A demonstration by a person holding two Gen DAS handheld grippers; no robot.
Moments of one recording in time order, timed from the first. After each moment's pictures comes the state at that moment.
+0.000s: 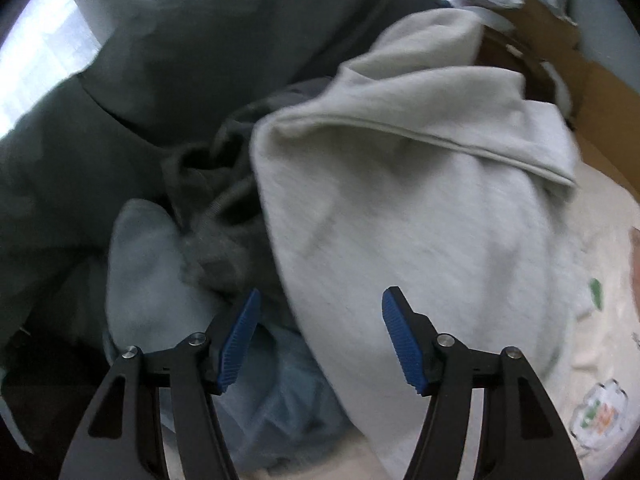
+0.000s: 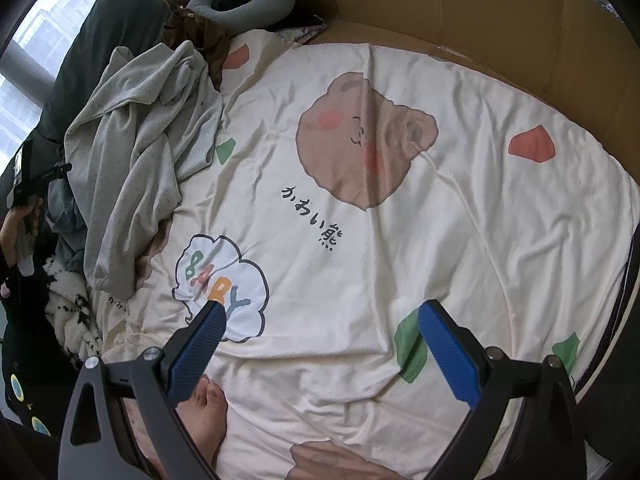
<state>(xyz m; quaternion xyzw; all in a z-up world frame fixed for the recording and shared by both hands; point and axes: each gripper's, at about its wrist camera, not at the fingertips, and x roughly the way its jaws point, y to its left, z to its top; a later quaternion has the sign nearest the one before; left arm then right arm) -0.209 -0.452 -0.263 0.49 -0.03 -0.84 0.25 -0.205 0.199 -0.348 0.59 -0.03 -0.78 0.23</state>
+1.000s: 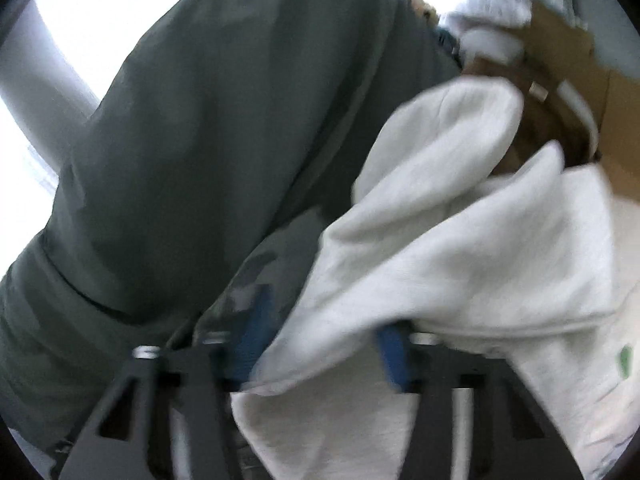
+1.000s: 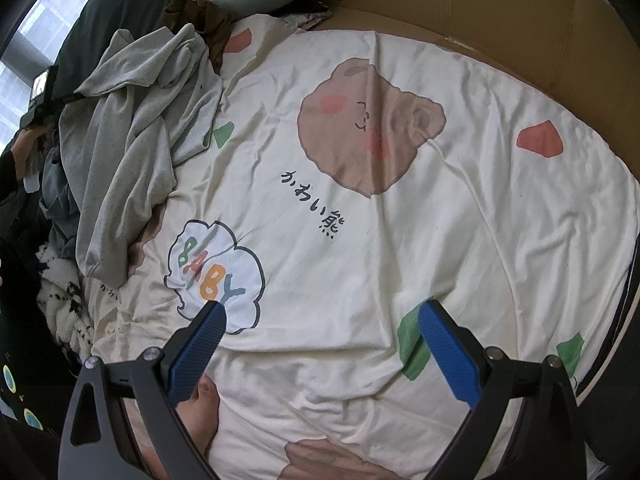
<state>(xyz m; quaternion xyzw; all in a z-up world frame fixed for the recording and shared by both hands) -0.343 -0.463 -0.233 0.45 -0.09 -0.86 0.23 -0.203 0.191 -0.361 0.60 -0.01 -0.77 0.23</state>
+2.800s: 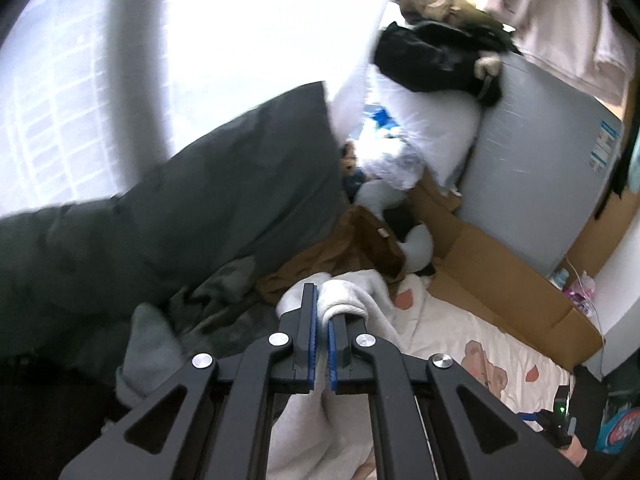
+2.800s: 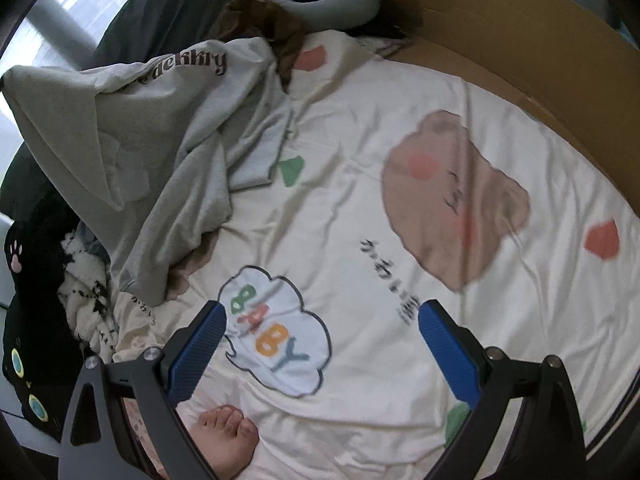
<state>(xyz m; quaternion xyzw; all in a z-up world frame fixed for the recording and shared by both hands) -0.139 -0.397 -0.013 0.33 0.11 -0.93 0.13 -0.252 0.106 -0.335 0.56 0.02 -0.76 0.32</state>
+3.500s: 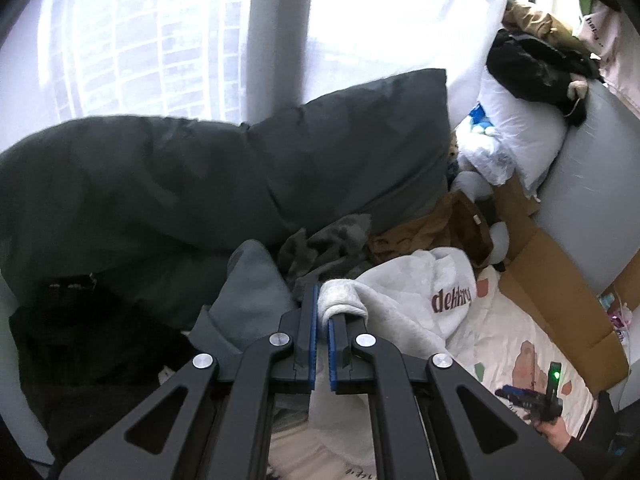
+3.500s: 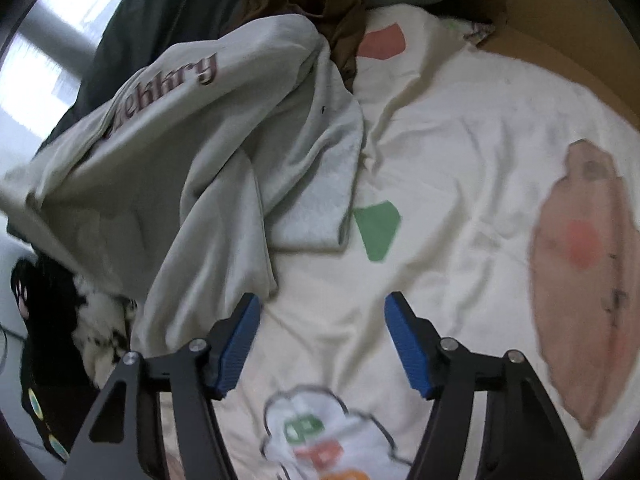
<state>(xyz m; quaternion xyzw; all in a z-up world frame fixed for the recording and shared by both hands) -0.057 -0.494 -0.068 0.35 0.16 -0.89 0.23 -0.323 -0.030 -0.410 0.57 -0.05 -0.73 0.38</state>
